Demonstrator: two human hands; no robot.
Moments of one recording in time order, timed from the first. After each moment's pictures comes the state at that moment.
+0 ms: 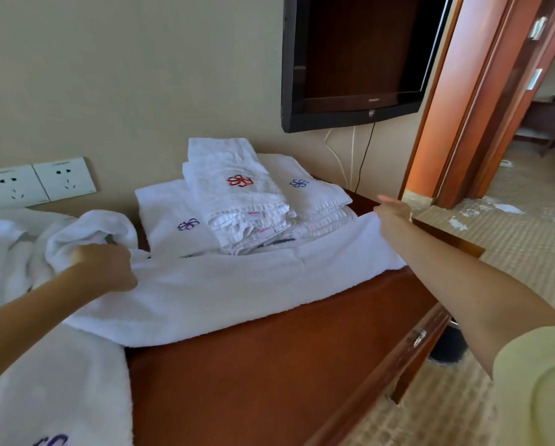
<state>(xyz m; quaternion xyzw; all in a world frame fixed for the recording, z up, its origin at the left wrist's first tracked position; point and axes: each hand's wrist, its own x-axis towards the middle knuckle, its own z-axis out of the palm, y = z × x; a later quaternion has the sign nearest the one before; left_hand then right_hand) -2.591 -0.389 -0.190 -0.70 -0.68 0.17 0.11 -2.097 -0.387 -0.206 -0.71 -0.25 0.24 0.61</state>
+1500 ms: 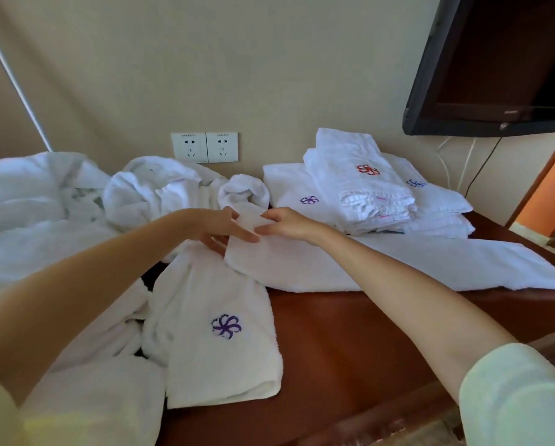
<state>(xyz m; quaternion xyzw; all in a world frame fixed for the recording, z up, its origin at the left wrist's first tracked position) -2.672 -0.462 -0.166 -0.59 -0.65 -0.13 -0.46 -2.490 -0.417 -0.197 -0.47 -0.77 0.38 0.18</state>
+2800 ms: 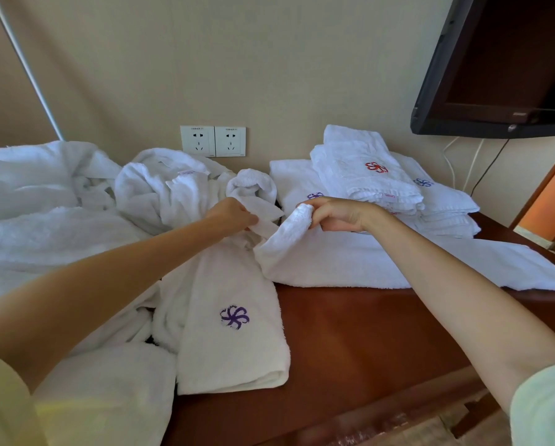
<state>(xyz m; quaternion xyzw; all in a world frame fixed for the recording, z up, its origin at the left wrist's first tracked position) -2.660 -0.461 -0.187 -0.61 -0.71 -0.25 -0.25 -2.436 -0.431 -0.162 -0.38 -0.71 0.57 0.13</state>
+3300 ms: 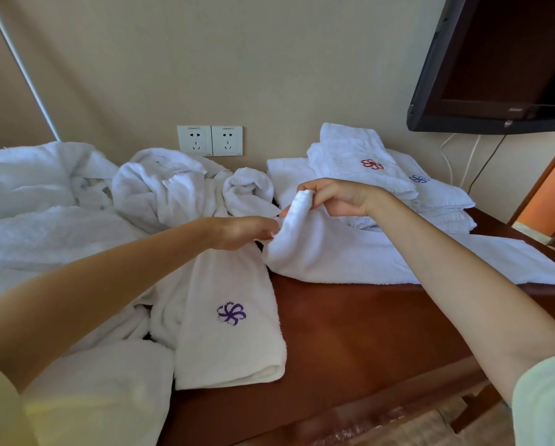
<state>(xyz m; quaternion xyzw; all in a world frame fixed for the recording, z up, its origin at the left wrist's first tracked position) -2.640 -0.489 -0.180 -0.66 -0.49 -0.16 -0.55 -2.427 -0.438 -0.135 -0.32 -0.72 0.60 0.14</state>
